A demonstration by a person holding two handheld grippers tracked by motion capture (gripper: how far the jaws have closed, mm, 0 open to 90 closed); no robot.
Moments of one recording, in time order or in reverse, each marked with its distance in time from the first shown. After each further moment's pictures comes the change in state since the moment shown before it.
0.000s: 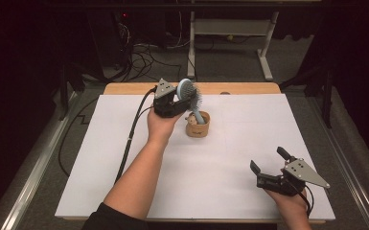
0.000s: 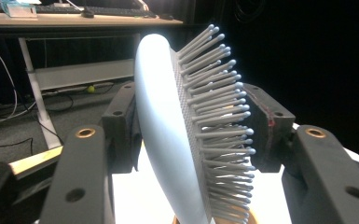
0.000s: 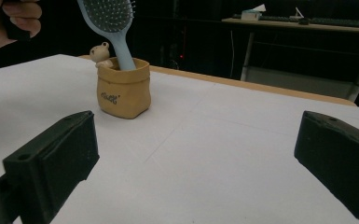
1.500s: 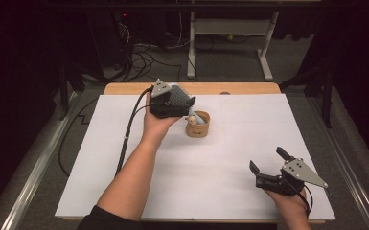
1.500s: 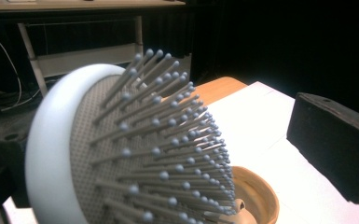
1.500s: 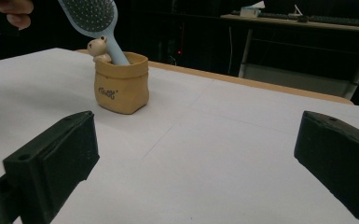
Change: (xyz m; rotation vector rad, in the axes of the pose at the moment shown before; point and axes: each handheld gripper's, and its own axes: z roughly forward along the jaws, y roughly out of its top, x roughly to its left) left arm 0.015 0.003 -0.005 0.060 0.022 0.027; right arm 0.002 0.000 0.002 0.017 -0.009 -0.017
